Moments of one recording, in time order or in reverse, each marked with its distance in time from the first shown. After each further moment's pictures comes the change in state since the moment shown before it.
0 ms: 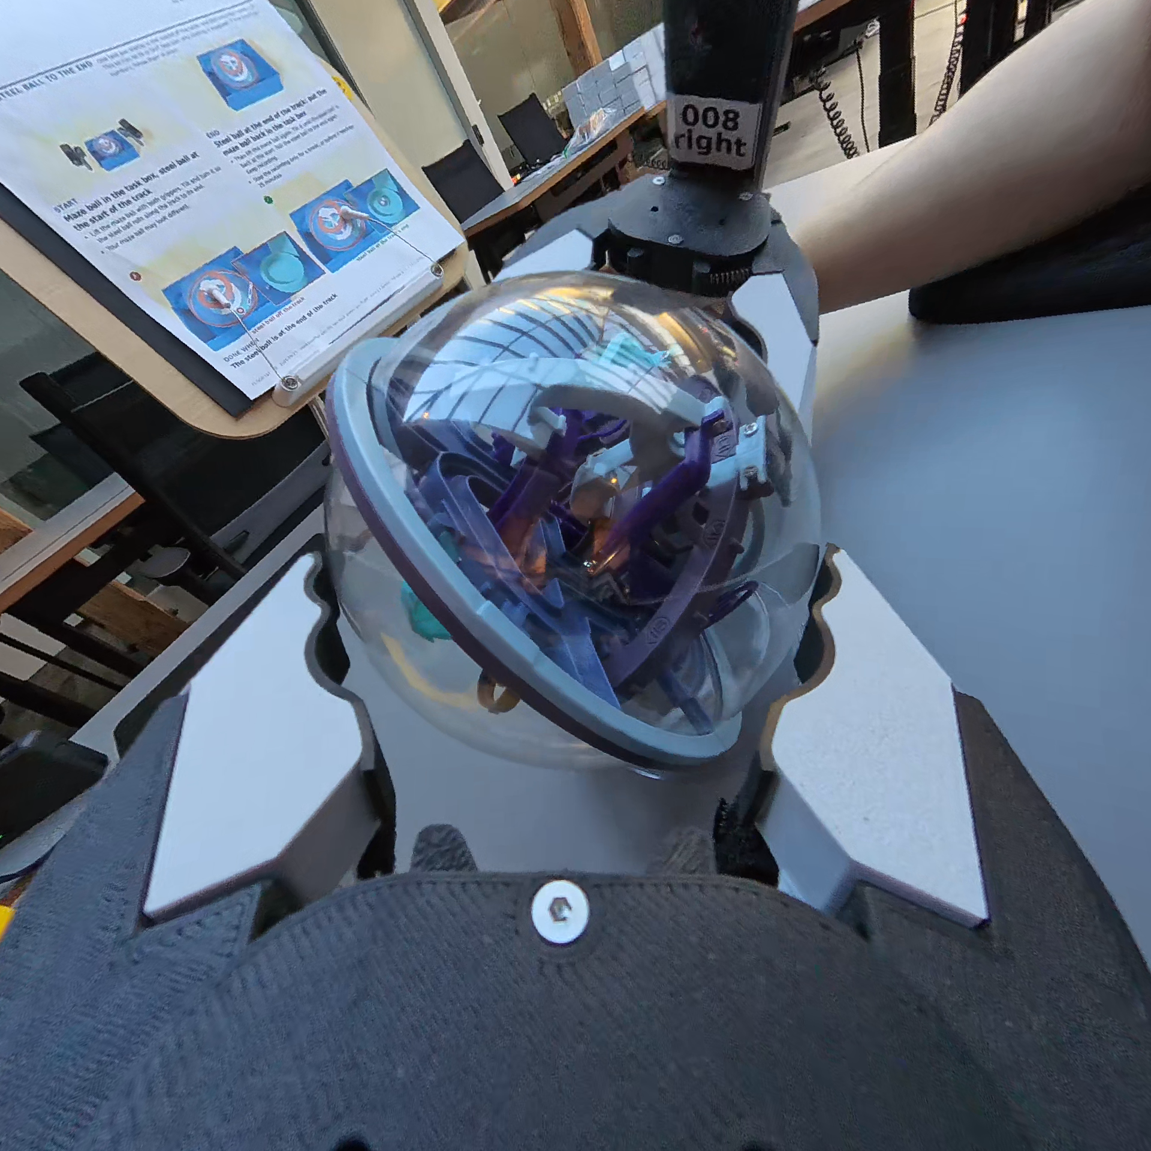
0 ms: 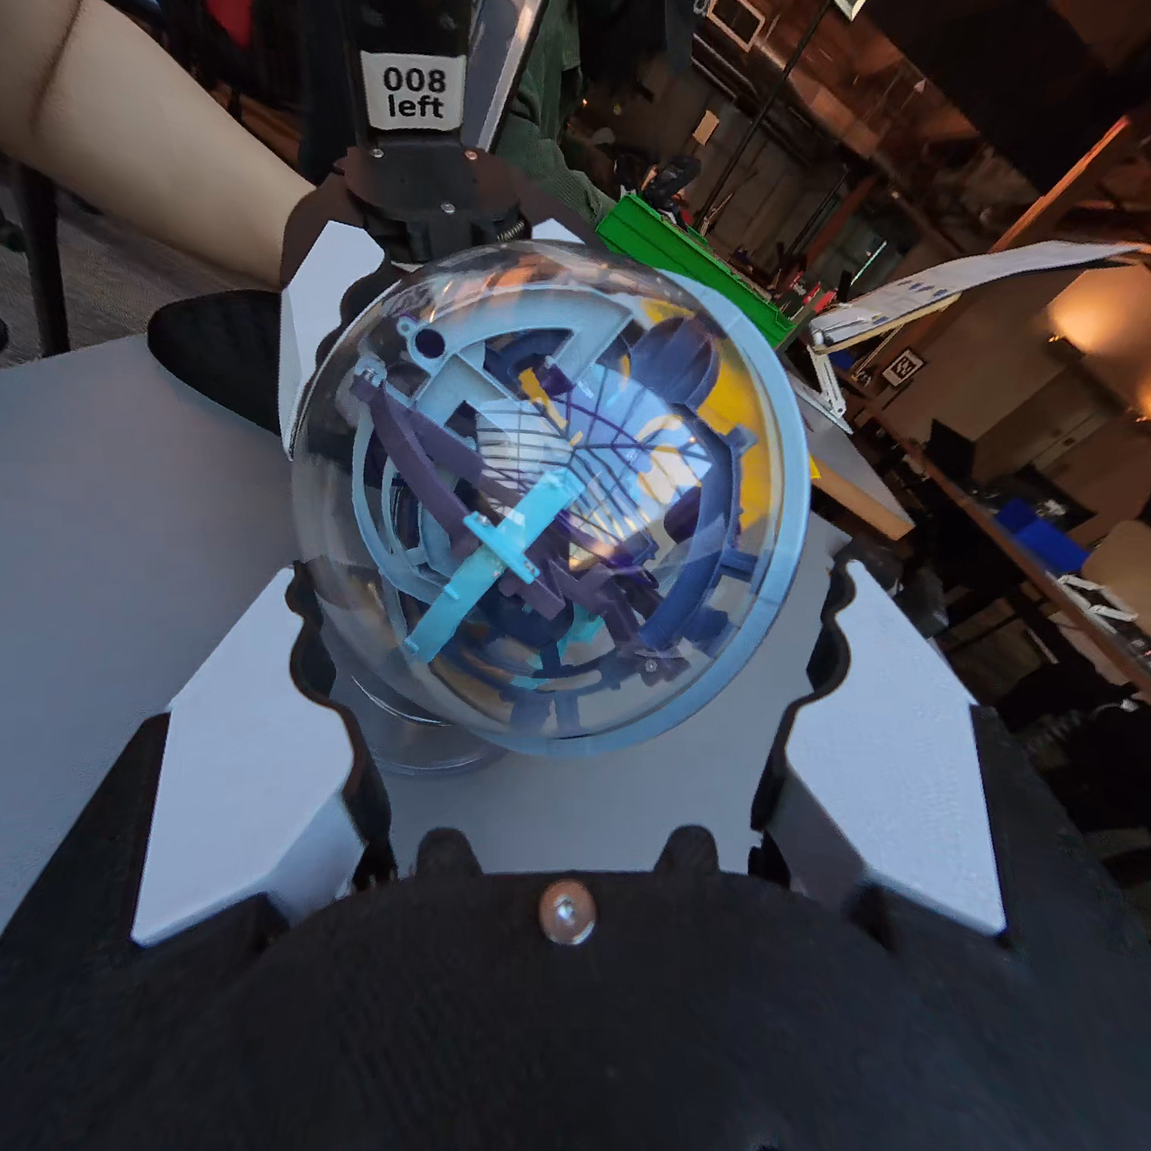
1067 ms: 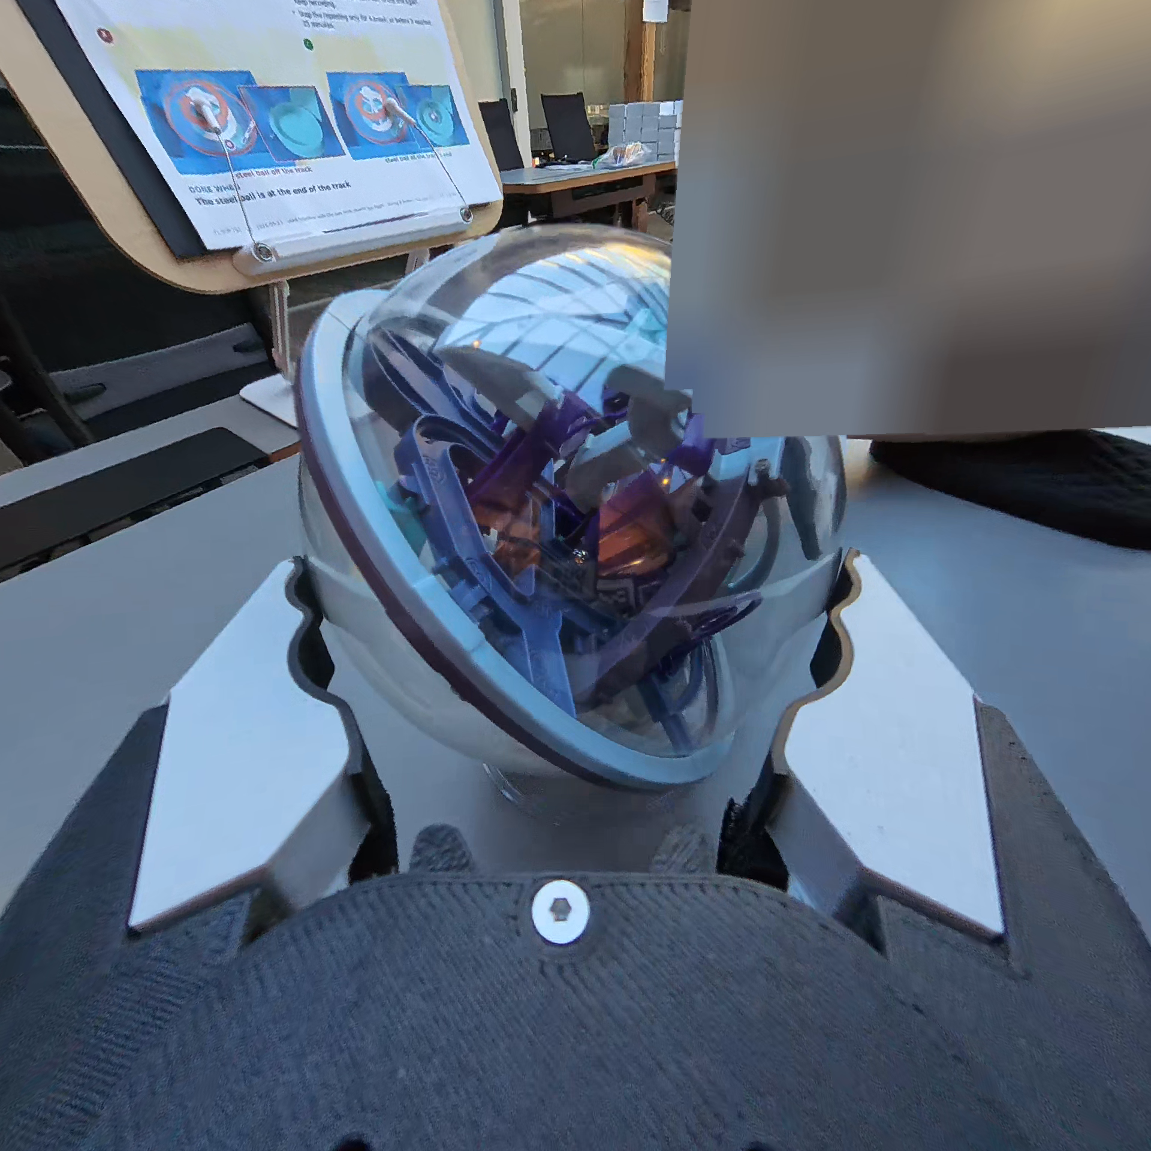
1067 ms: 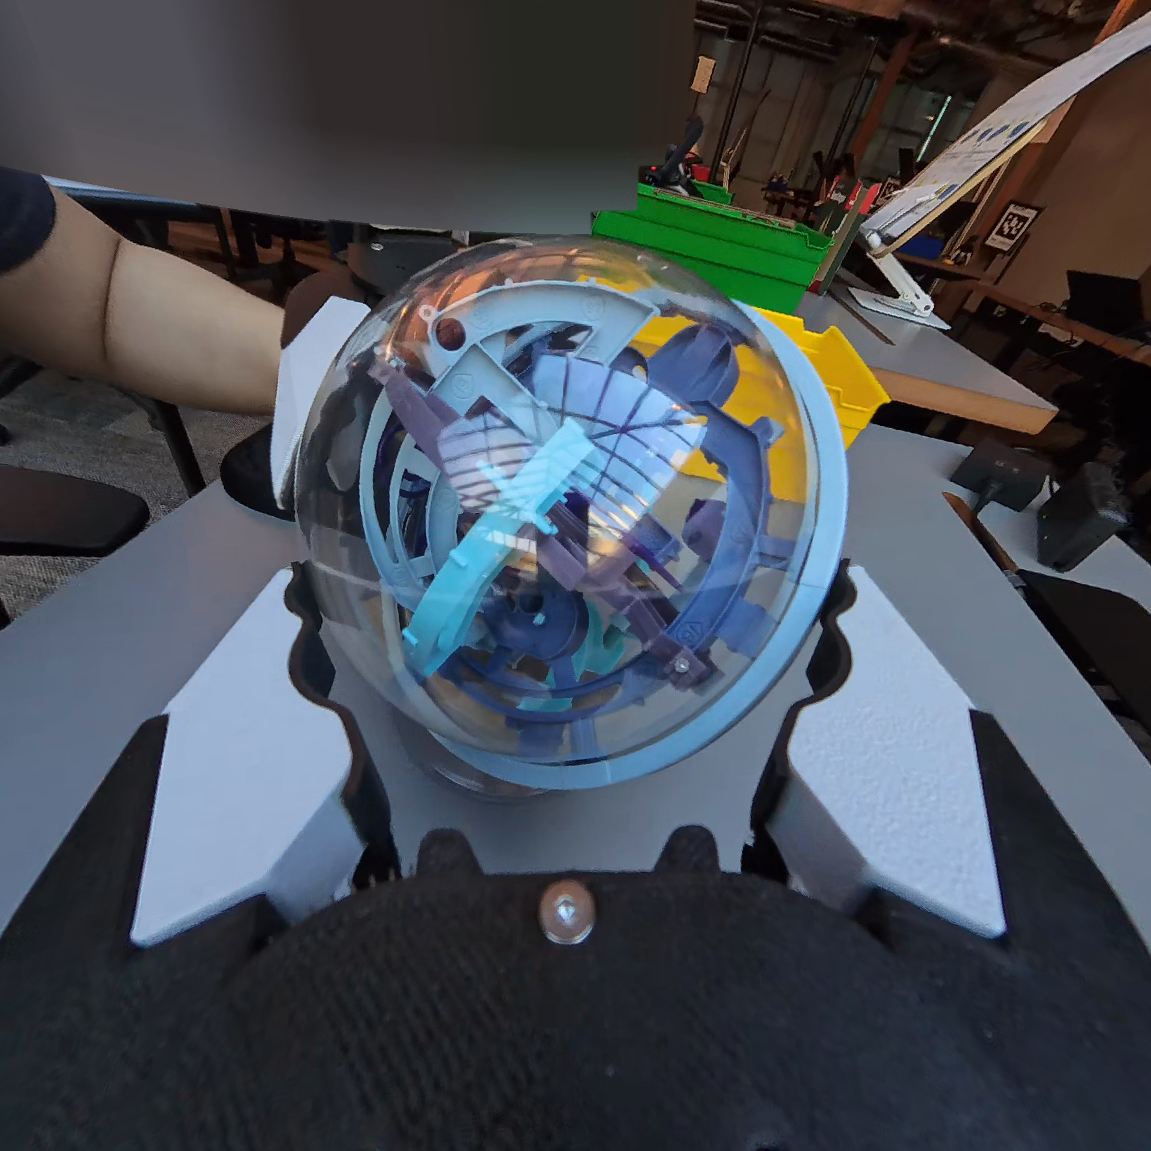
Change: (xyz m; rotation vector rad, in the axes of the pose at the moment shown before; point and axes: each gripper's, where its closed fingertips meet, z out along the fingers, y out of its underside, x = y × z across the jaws) left arm -0.012 0.001 0.009 0.009 0.026 -0.412; right arm 0.008 -0.003 0.009 0.007 -0.055 0.341
